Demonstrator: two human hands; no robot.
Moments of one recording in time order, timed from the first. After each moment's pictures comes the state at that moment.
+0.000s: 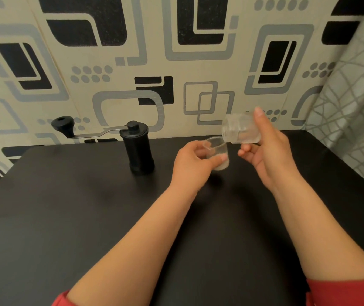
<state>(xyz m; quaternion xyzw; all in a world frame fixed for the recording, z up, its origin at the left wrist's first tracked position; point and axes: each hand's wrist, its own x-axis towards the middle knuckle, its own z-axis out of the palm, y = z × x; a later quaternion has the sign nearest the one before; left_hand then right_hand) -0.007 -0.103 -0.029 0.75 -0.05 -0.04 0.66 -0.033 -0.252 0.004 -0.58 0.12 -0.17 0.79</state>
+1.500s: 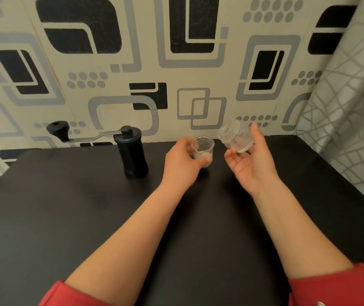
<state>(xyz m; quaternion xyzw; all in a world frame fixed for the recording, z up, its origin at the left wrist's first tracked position) 0.017 -0.103 -0.035 0.82 -0.10 0.04 0.56 -0.022 -0.255 -0.014 -0.35 0.17 -0.10 0.91</state>
